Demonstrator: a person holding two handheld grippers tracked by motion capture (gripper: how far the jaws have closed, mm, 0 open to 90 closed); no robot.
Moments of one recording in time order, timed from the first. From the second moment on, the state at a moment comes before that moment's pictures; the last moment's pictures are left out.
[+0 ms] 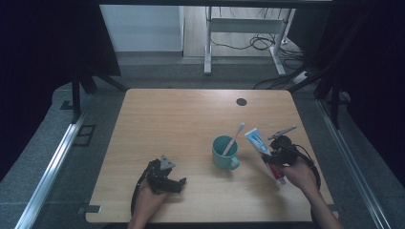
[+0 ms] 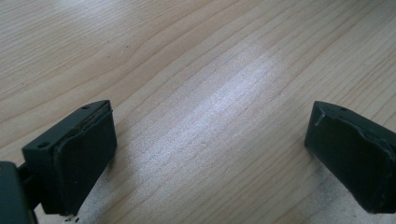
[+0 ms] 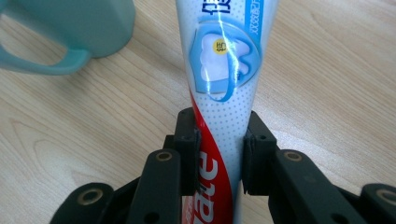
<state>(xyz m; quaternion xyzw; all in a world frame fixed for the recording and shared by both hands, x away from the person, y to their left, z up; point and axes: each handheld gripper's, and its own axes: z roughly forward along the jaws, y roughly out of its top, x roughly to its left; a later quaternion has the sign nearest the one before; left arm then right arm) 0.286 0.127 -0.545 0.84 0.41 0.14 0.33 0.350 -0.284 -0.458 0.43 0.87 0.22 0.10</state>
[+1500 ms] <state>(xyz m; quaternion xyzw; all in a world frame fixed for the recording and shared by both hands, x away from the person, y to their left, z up) 0.287 0.127 -0.544 0.84 0.41 0.14 0.33 0.314 -0.259 -0.407 0.35 0.83 0.41 0.14</state>
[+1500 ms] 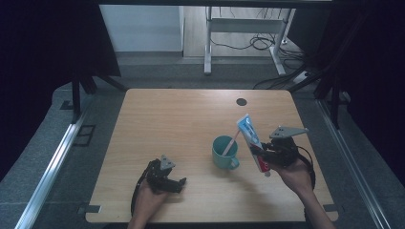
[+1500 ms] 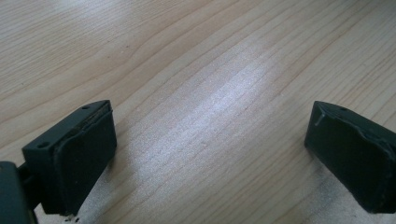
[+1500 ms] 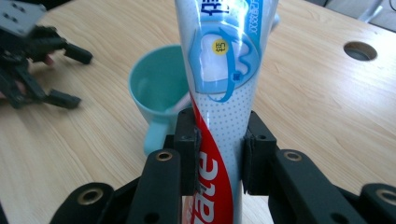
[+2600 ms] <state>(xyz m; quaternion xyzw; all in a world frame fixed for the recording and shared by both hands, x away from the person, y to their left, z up) 0.287 0.127 -0.544 0.84 0.41 0.14 0.33 0.336 -0.206 -0.371 0.31 0.82 0.47 0.14</state>
